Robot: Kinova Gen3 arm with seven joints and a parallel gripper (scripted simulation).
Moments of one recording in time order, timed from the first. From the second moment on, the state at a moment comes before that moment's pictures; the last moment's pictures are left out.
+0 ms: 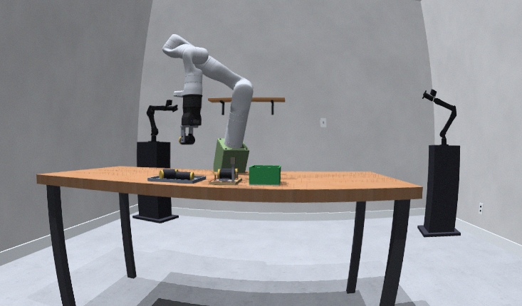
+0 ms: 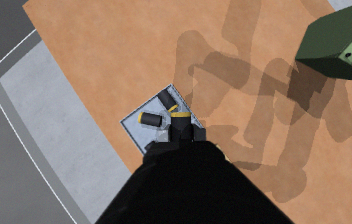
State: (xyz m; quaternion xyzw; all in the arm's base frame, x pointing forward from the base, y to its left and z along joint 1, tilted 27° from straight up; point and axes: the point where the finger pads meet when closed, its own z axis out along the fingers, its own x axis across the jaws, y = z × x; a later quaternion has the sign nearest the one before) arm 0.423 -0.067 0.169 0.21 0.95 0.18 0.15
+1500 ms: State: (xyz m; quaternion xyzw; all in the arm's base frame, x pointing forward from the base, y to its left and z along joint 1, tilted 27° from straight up) arm 0.423 -0.066 0.169 0.53 0.81 0.22 0.08
